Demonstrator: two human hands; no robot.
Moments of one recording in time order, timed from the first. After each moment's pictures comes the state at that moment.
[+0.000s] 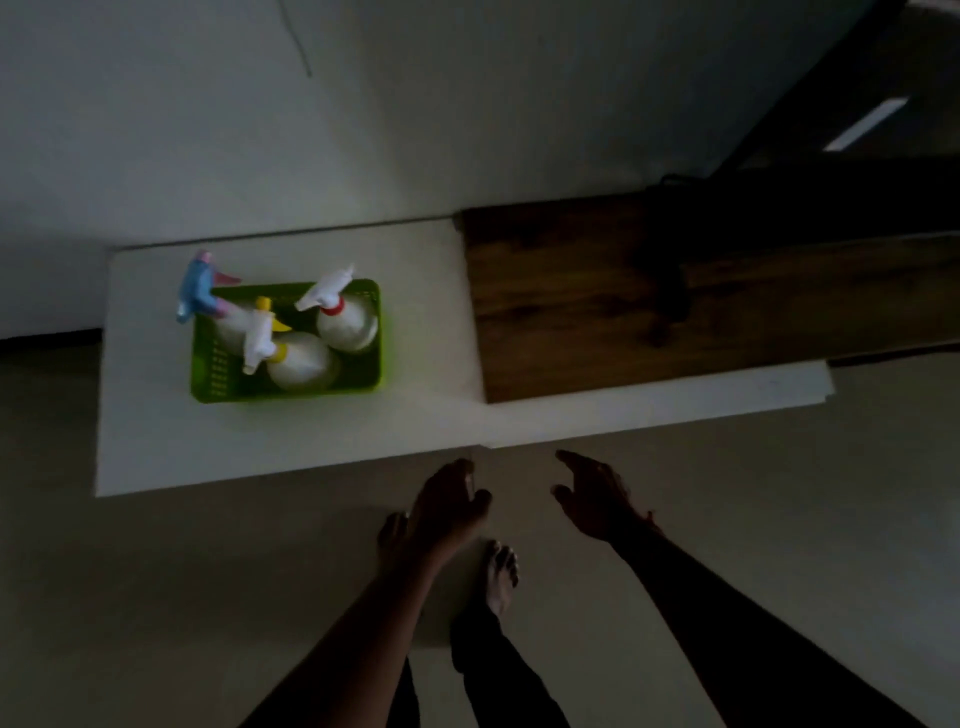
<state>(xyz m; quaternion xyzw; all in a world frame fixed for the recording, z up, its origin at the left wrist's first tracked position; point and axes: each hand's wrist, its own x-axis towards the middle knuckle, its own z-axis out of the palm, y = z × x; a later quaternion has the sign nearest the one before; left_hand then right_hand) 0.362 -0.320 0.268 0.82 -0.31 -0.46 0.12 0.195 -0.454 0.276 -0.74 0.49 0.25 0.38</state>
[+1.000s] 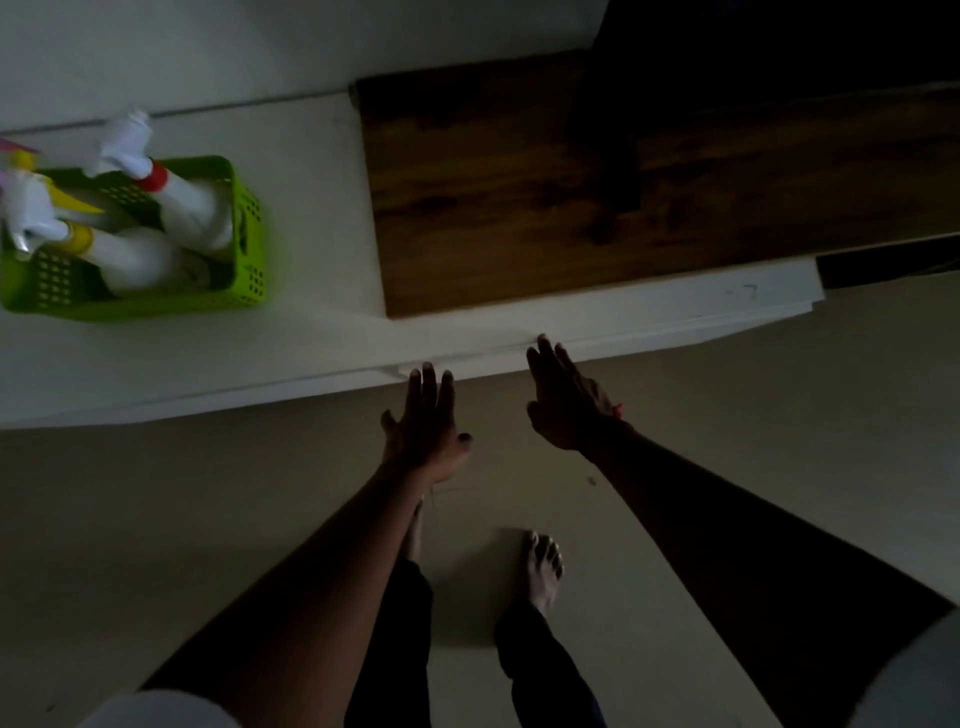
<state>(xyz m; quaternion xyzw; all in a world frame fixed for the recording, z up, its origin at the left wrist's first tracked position) 0.257 -0.367 0.161 0.83 -0.40 -0.38 -0.05 0.116 -0.512 0.201 -0.84 0.38 0.26 0.30</state>
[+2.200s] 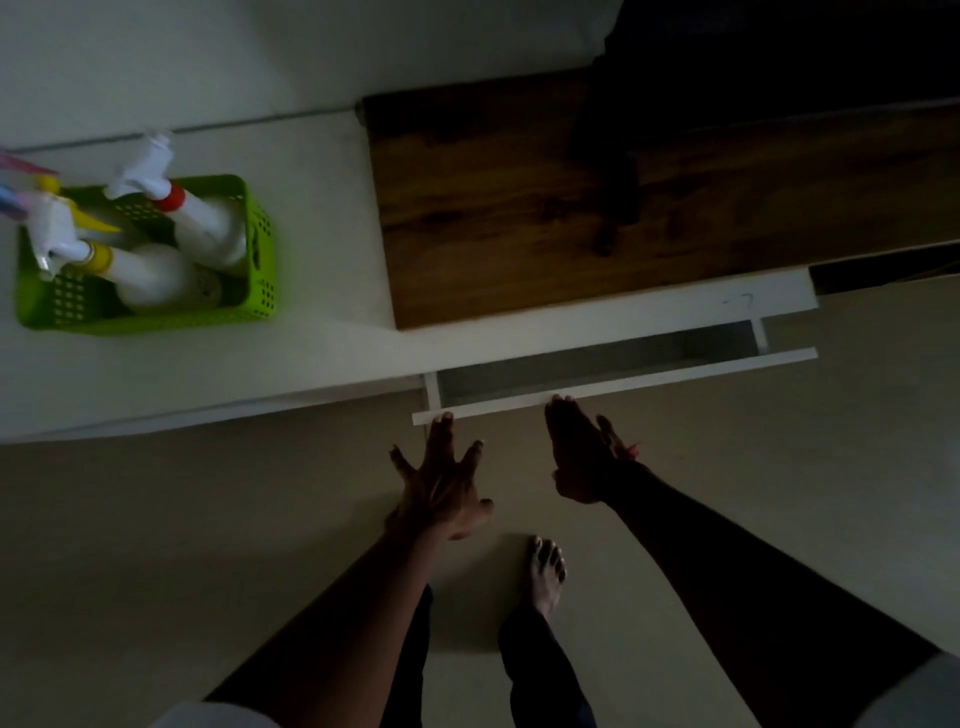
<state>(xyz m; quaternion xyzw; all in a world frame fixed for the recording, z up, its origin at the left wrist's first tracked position) 0.227 -0.336 0.172 0.77 -0.48 -0.39 -0.16 0.088 -0.483 0.210 -0.82 0.31 0.42 0.23</state>
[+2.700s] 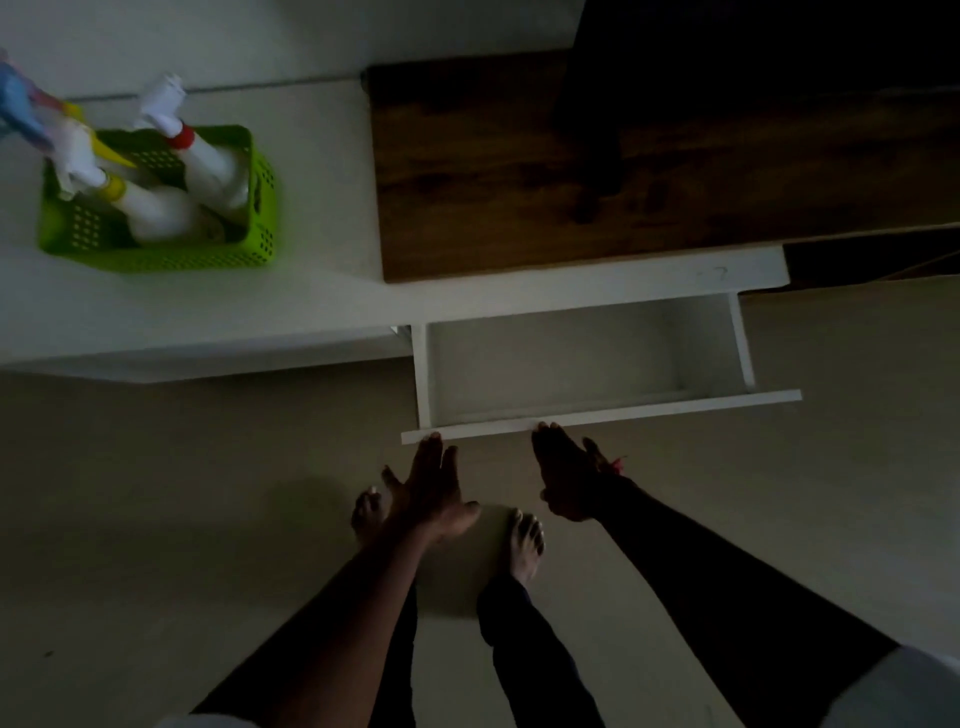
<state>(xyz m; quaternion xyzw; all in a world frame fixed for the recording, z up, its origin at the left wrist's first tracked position) 0.161 -0.283 0.197 0.79 -0.38 -0.47 -0.12 0.020 -0.433 0.222 -0.81 0.26 0.45 0.27</state>
